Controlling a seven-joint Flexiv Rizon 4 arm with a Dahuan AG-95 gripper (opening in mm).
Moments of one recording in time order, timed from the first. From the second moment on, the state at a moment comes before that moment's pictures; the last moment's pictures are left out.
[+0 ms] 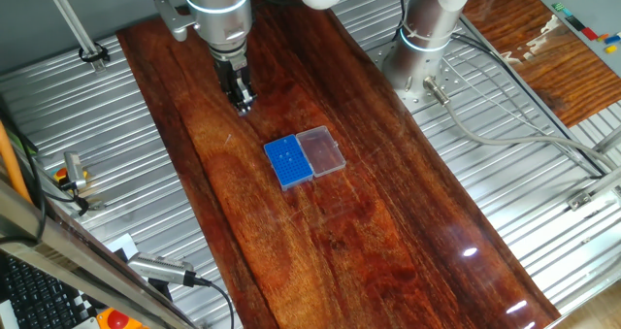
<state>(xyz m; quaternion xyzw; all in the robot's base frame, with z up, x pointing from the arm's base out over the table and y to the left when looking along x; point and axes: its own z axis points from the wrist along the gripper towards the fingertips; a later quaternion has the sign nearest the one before) 0.500 0.000 0.169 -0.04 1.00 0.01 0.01</state>
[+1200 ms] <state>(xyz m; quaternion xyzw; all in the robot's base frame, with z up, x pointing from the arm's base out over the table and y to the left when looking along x) 0.495 -0.012 0.172 -0.20 0.98 0.01 0.01</state>
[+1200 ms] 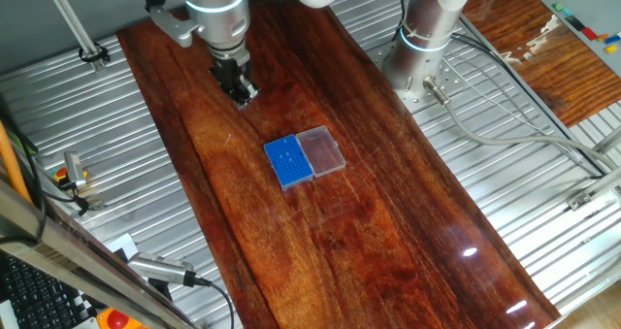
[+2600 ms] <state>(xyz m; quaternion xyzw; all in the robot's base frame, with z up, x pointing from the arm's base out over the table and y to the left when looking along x) 0.497 -0.060 0.165 -0.39 0.92 0.00 0.02</state>
